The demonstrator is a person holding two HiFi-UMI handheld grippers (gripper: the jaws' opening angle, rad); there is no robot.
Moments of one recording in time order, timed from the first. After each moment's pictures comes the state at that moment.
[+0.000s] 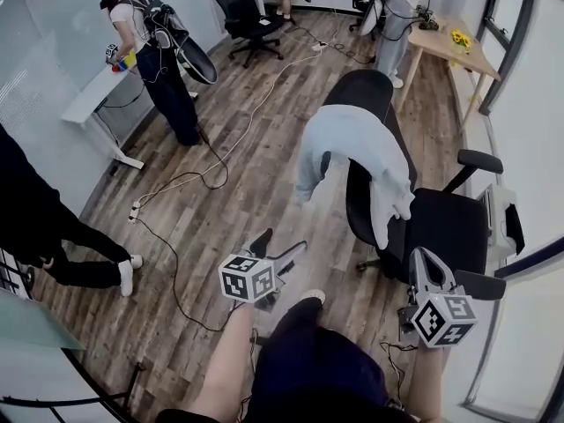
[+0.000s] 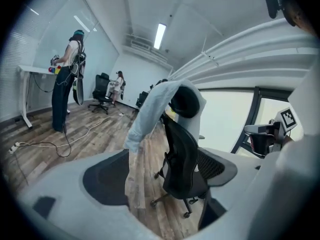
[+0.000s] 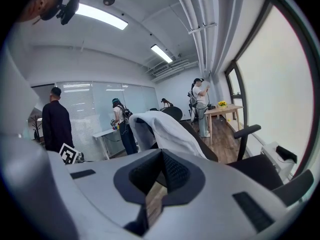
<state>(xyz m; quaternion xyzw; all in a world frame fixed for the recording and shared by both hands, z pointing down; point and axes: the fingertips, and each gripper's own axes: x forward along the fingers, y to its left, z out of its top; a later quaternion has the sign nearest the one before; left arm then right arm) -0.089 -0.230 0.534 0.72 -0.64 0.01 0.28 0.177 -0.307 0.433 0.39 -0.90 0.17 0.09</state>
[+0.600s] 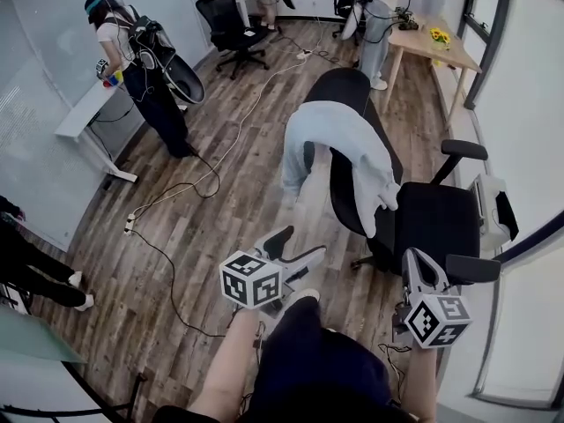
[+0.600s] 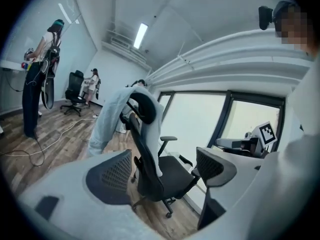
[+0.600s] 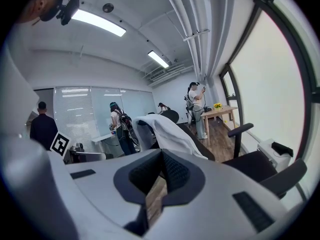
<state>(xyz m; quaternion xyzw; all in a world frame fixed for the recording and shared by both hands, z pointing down) 0.008 -0.218 0.467 0.81 -0.54 0.00 0.24 0.212 -0.267 0.433 0.41 -0.89 0.18 0.06</state>
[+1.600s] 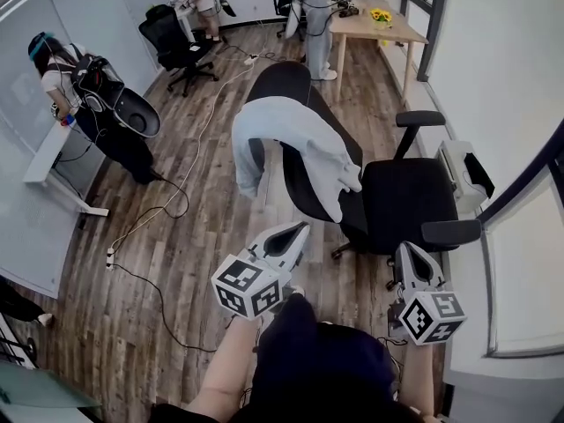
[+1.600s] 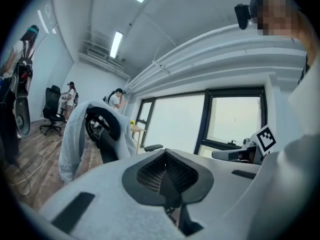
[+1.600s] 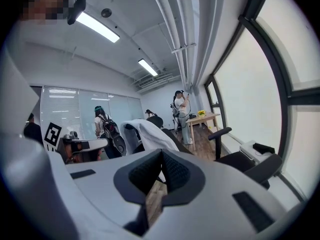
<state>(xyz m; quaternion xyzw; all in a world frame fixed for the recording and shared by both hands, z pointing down) 0.089 -0.231 0.424 0.86 -0.49 0.00 0.13 0.285 -0.241 0.444 0.49 -0.86 0.16 0.03</state>
